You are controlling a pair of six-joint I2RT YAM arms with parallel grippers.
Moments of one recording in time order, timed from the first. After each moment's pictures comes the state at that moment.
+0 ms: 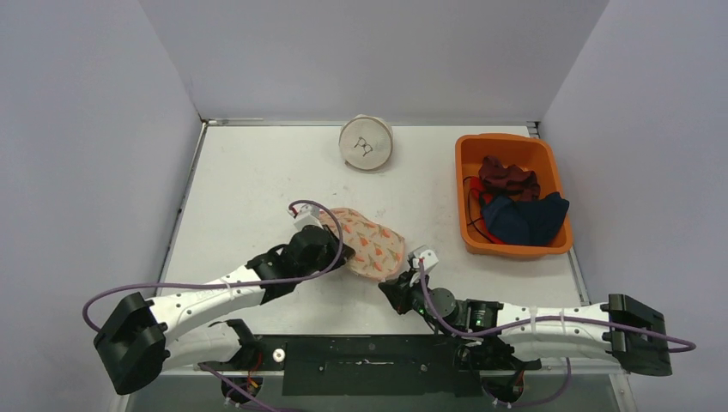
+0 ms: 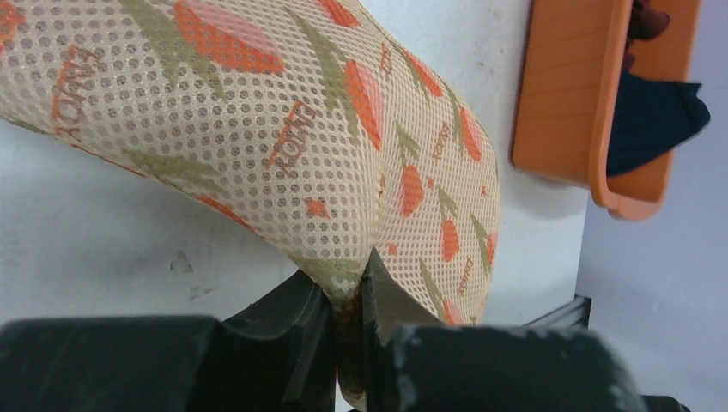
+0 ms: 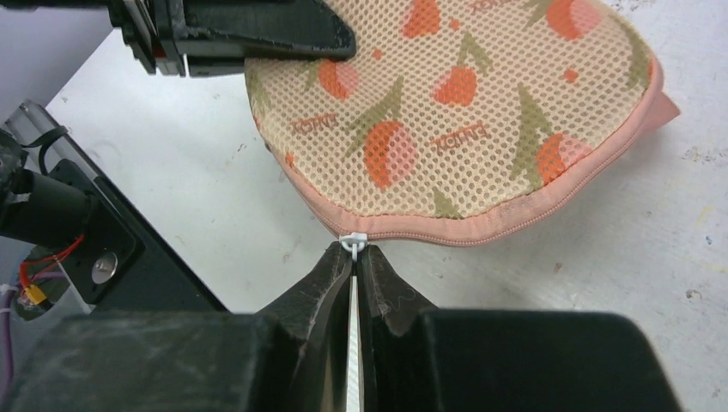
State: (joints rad) left arm -0.93 1.11 0.62 -0.16 -0.33 -1.16; right arm 1.30 0.89 0.25 0.33 0.49 0.53
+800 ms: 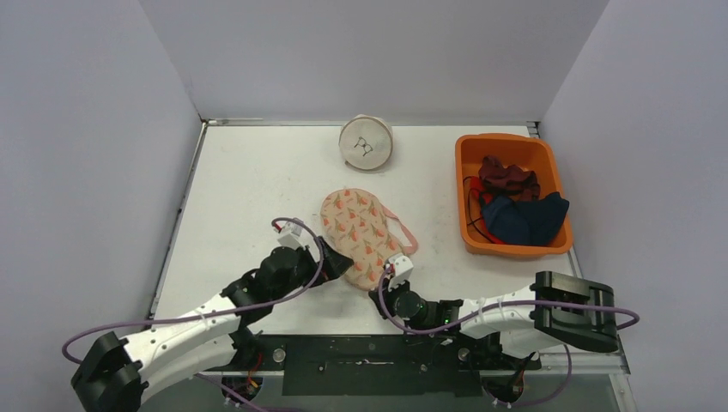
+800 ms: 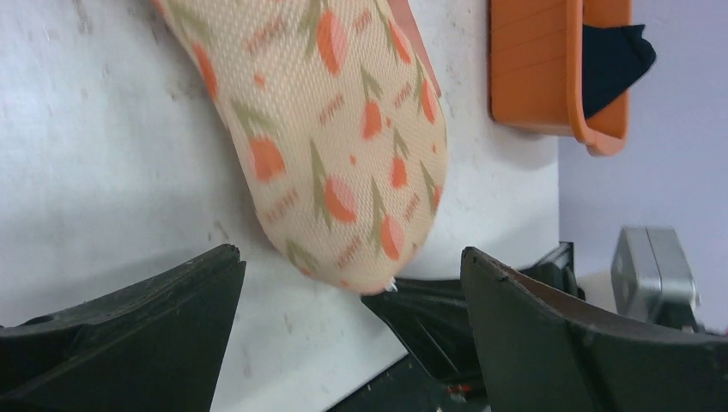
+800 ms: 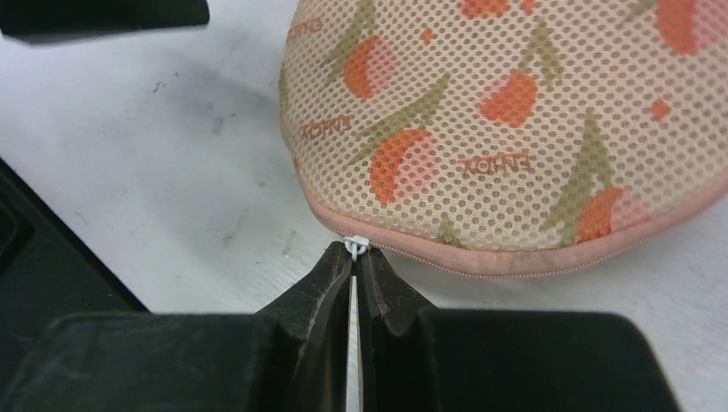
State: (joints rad) left arm -0.79 0.90 0.36 0.08 -0.08 -1.00; right arm 1.33 1.30 0.26 0.52 0.53 0.58
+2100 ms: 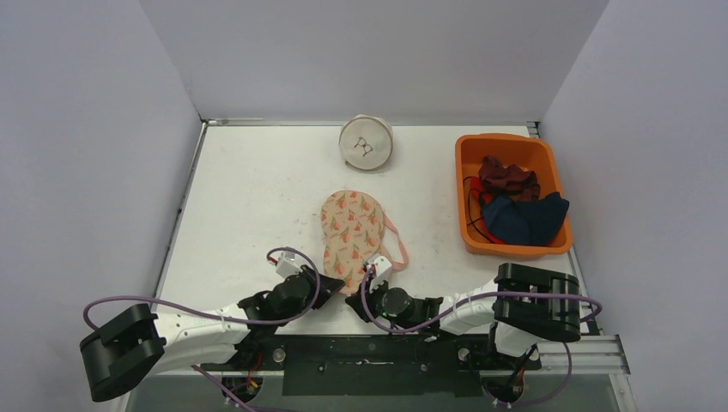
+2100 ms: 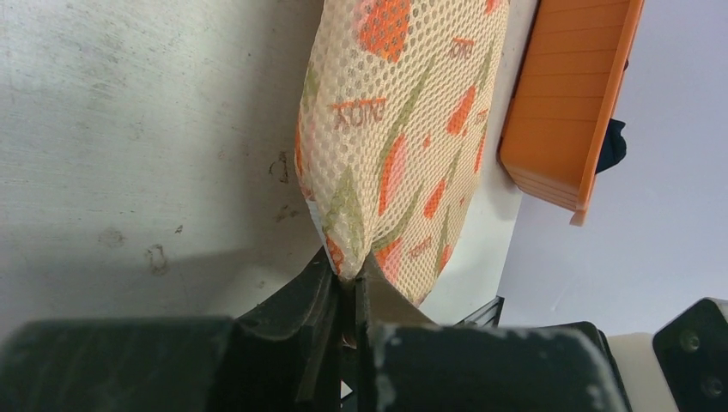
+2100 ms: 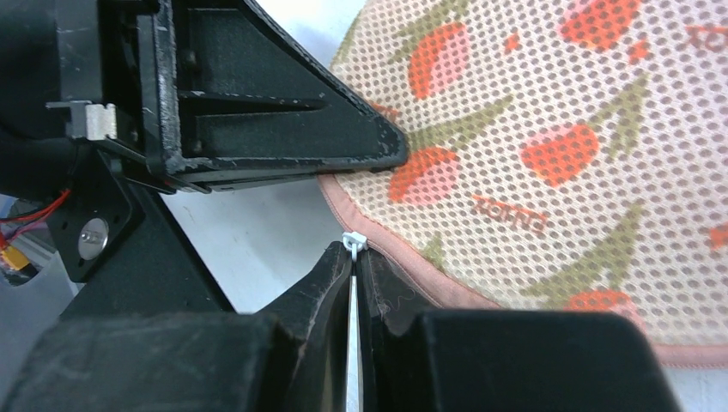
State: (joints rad) left arm -1.02 0.97 0.09 0.35 -0.36 -1.52; right arm 1.32 1.55 0.36 0.80 0.30 0.57
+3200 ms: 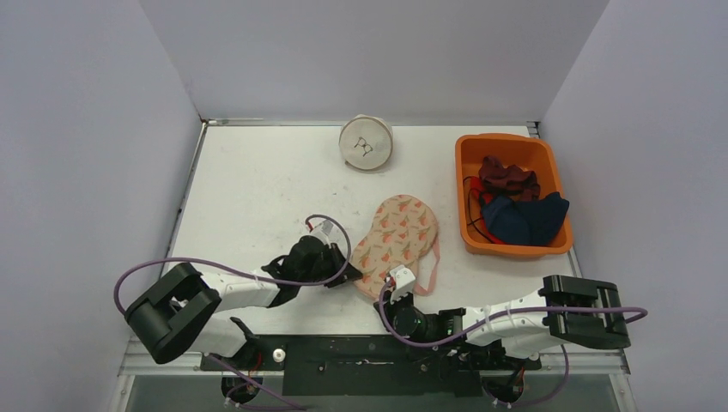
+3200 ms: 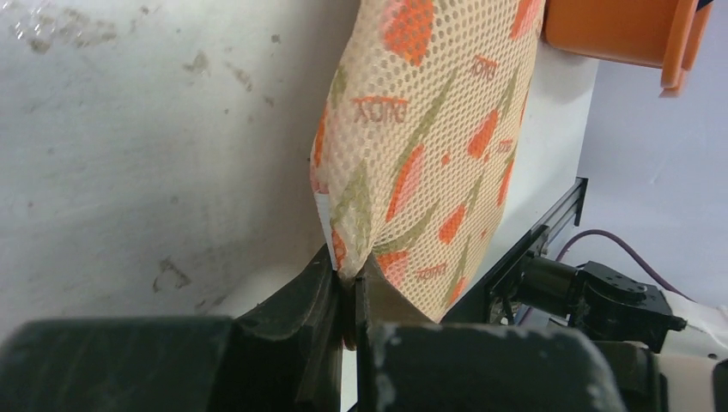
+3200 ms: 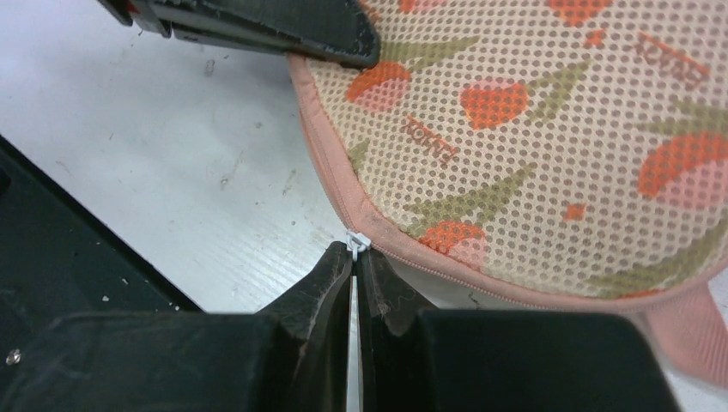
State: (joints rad) left arm -0.80 1.33 0.33 0.40 0.13 -1.08; right arm 1.47 1.27 0.29 0.36 0.63 0.67
